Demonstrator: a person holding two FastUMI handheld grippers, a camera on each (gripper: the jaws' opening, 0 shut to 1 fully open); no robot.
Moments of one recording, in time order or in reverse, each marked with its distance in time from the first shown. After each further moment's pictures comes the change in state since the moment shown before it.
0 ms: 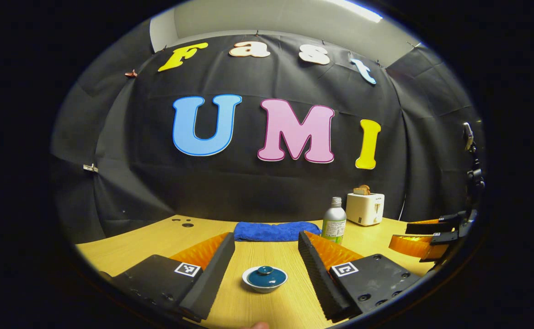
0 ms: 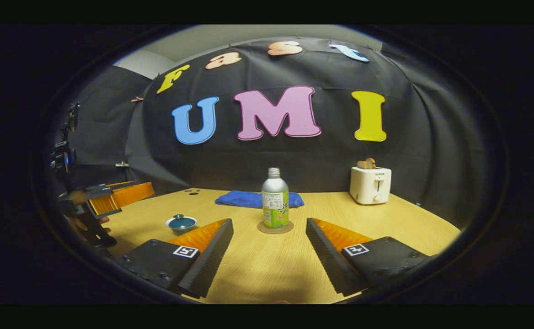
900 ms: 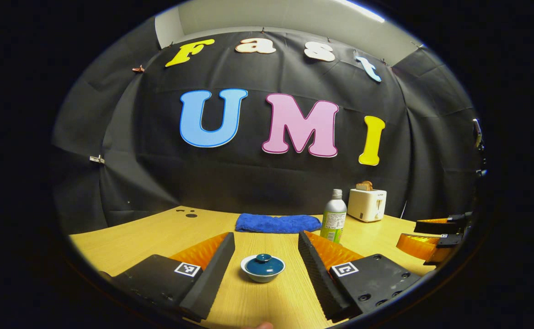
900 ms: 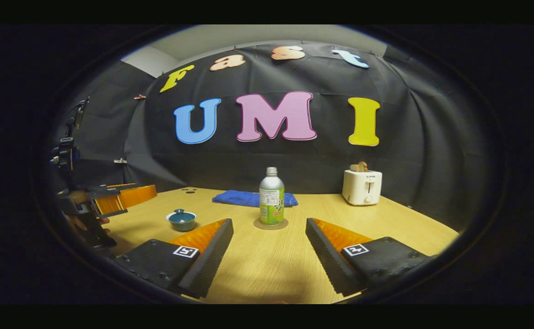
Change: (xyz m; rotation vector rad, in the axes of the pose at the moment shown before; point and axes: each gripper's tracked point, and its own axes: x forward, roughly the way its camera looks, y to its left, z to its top) left arm -0.008 -0.003 -0.020 -0.017 0.045 0.026; right arm -0.018 -0.002 -0.010 -0.024 -0.012 -0.037
